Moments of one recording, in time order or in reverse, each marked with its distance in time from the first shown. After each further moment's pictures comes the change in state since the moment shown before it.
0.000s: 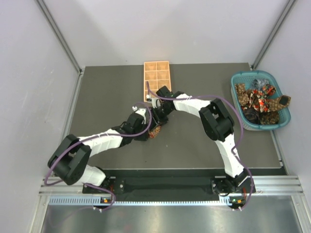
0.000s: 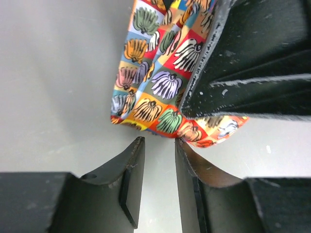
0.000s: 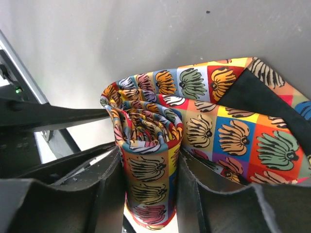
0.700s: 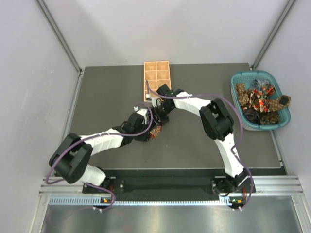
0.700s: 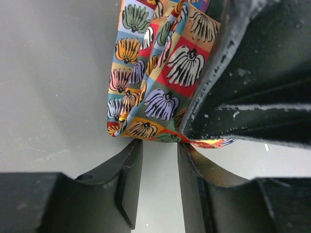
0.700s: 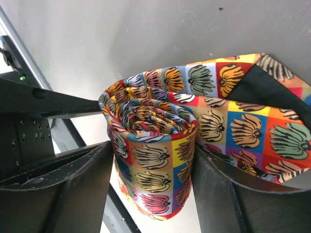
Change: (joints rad) left arm 0.000 0.013 -0.001 0.010 0.030 0.009; right arm -0.013 0.017 0.056 -0.081 -0.046 -0.066
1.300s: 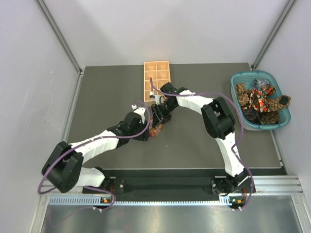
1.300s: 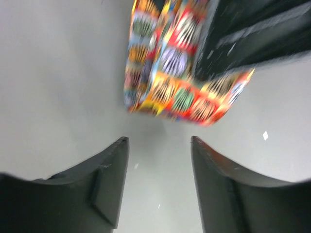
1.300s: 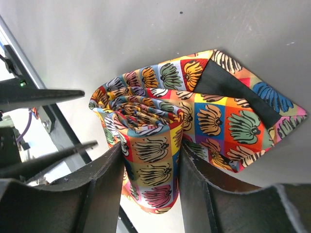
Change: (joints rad) left arm -0.001 -0.108 0.024 -0.090 -0.033 0.082; right arm -0.046 0.005 0.000 0.002 -0.011 -0.004
